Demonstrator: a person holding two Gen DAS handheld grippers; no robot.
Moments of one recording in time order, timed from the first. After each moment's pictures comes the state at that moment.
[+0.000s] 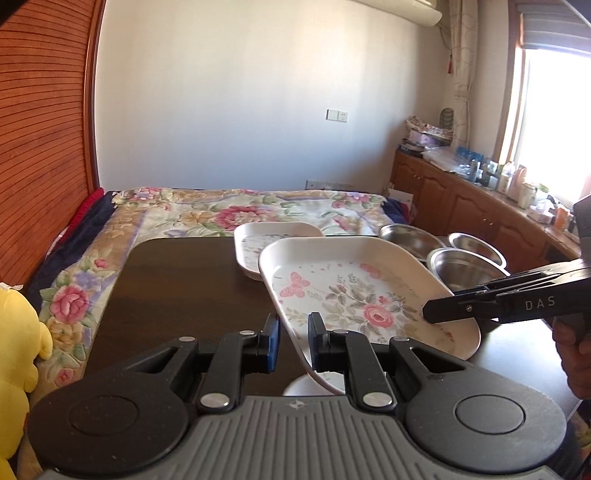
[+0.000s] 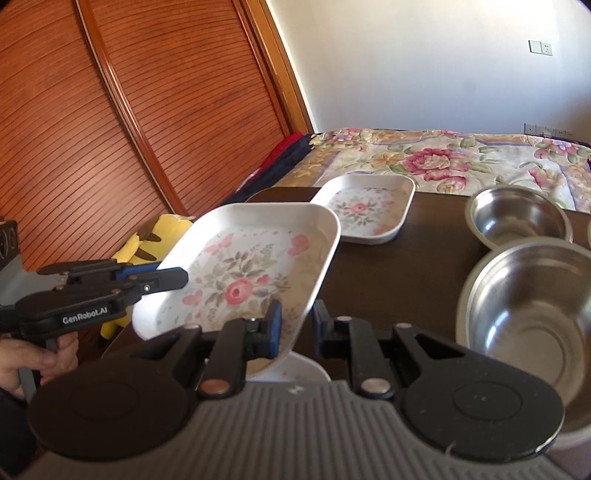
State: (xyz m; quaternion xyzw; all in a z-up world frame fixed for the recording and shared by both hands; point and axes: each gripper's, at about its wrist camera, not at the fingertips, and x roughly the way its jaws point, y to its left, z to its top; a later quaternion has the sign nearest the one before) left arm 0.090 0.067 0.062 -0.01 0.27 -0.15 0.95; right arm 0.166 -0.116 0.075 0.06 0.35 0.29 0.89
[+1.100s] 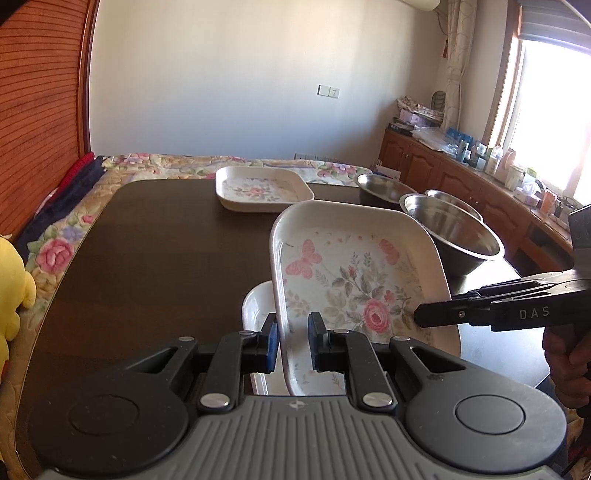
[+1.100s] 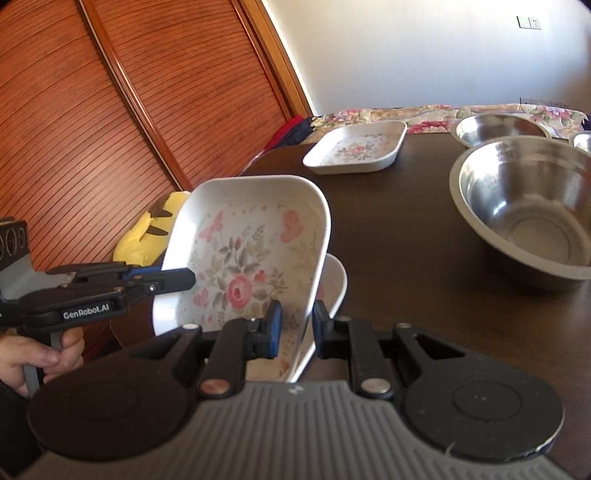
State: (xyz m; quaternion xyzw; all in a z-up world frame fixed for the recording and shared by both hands) left arm 0.050 0.058 0.018 -0.03 0.31 -0.16 0.94; right arm 0.113 -0.133 0.032 0.08 0.36 0.29 0.88
